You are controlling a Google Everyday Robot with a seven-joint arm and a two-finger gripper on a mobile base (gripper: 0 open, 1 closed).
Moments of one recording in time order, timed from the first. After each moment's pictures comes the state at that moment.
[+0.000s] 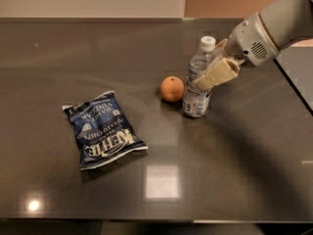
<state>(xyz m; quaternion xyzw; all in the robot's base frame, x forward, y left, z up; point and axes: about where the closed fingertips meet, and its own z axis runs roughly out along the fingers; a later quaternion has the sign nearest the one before) 0.525 -0.111 0.941 -0.56 0.74 0.22 0.29</state>
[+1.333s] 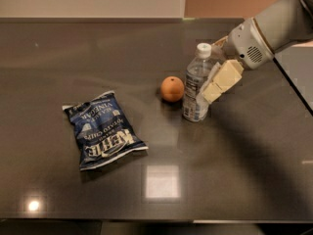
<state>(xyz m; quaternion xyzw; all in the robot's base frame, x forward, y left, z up) 0.529 -0.107 0.932 -0.57 0.73 0.23 0.29</state>
